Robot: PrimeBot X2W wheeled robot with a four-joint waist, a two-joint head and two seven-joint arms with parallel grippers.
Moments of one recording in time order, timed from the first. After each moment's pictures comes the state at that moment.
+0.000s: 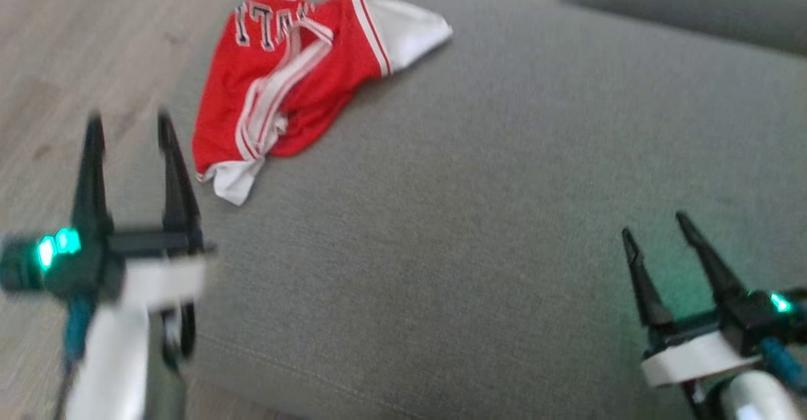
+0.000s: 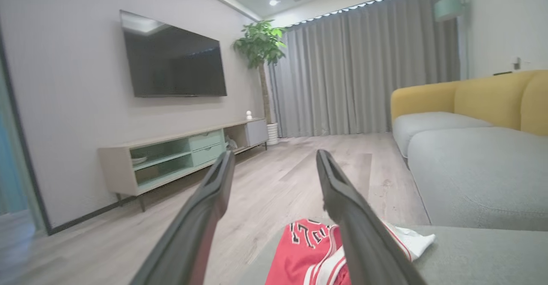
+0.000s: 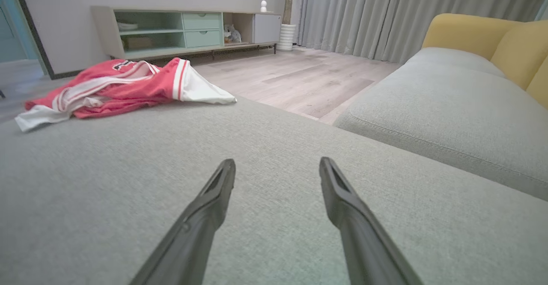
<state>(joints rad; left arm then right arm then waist) -0.22 0.11 -0.03 0.03 -0.08 0.05 -0.26 0.05 -0.18 0.07 0.10 -0.01 0.13 -0.25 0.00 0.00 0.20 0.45</state>
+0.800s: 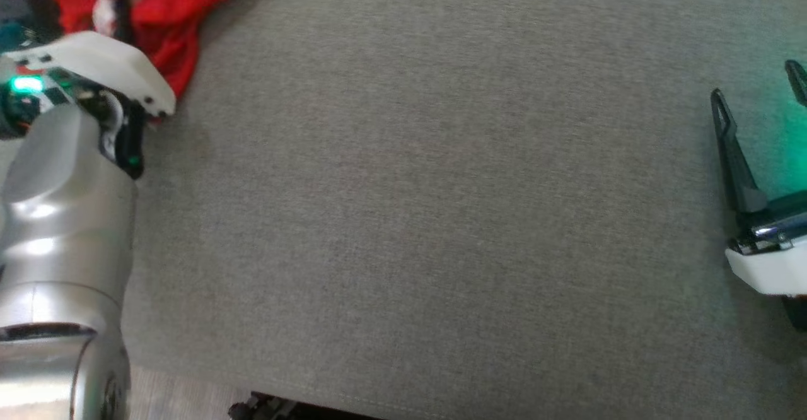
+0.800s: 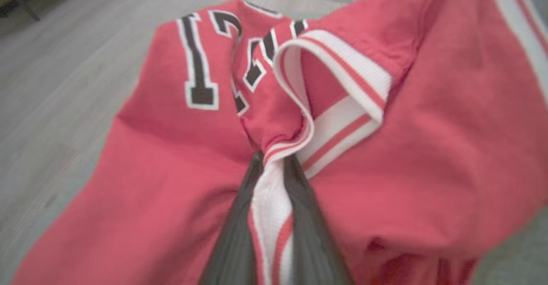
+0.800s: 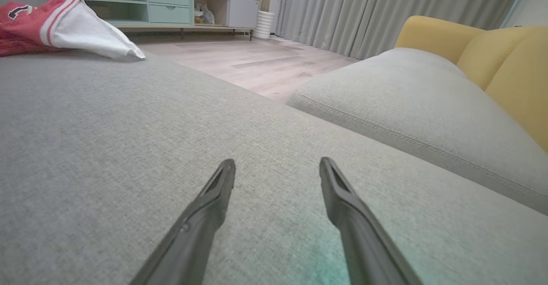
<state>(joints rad) -1.04 0.18 -0.03 1.12 -0.29 -0.12 0.00 -0.16 -0.41 0.03 -0.06 -0.02 0.13 -0.26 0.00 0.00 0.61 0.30</state>
